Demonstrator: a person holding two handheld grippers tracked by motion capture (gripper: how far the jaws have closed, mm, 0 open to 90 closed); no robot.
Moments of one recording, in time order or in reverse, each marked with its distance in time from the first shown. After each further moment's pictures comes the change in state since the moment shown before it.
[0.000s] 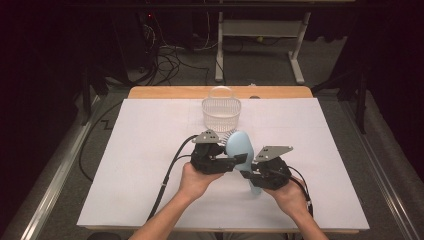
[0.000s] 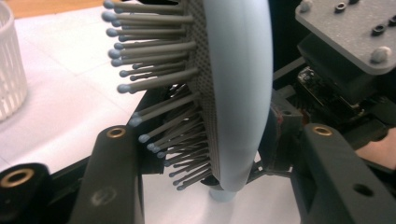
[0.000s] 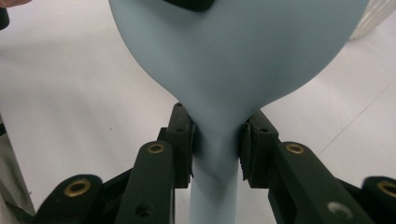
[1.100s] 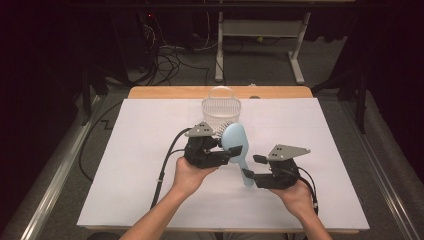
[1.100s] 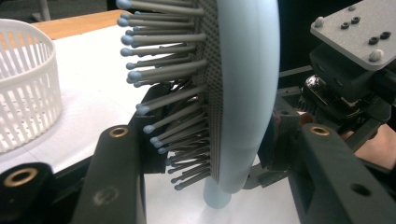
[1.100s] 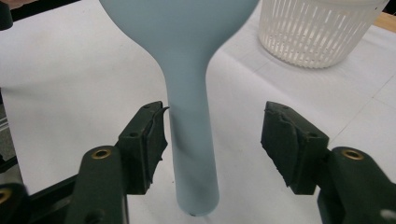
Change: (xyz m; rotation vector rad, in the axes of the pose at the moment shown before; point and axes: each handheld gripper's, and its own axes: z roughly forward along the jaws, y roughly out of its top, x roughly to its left) left arm 0.001 0.016 -0.020 -0.025 0.050 0.005; right arm -0.012 -0.013 -0.013 -0.169 0.009 0.047
